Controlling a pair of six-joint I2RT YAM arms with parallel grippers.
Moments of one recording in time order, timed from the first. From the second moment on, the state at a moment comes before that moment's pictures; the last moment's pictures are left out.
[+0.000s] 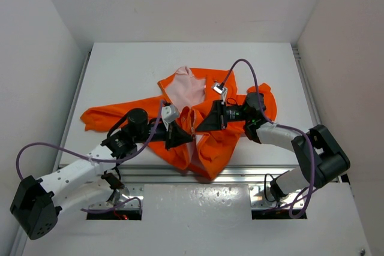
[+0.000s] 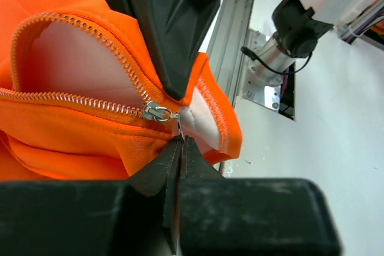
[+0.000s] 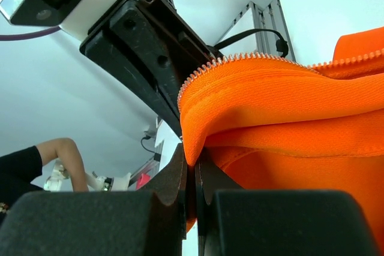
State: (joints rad) left arm -0.69 0.92 0.54 0.18 0.65 -0.19; right arm 0.48 1.48 0.55 1.03 -1.15 1.08
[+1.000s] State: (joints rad) left arm -0.59 0.91 0.54 0.23 0.84 -0.41; right arm 0.48 1.43 0.52 0.96 -1.21 0.90
